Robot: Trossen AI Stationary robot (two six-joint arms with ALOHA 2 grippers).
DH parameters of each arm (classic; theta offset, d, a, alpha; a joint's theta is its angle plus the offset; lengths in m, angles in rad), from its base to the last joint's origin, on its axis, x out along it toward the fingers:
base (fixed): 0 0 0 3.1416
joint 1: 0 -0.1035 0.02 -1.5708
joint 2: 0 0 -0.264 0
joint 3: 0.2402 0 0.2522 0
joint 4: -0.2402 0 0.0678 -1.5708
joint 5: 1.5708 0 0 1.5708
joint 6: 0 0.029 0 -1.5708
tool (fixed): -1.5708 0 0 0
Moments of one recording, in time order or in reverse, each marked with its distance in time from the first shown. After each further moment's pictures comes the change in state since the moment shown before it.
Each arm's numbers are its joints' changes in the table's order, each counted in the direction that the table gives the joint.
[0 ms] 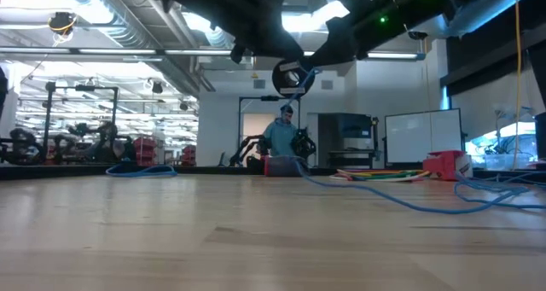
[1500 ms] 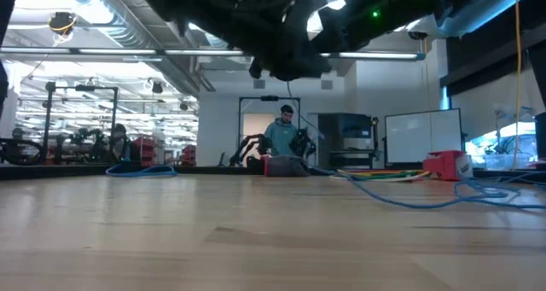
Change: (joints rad) left arm 0.055 -0.172 0.005 0.178 0.006 0.058; right arm 0.054 0.006 0.000 0.130 0.004 -0.051
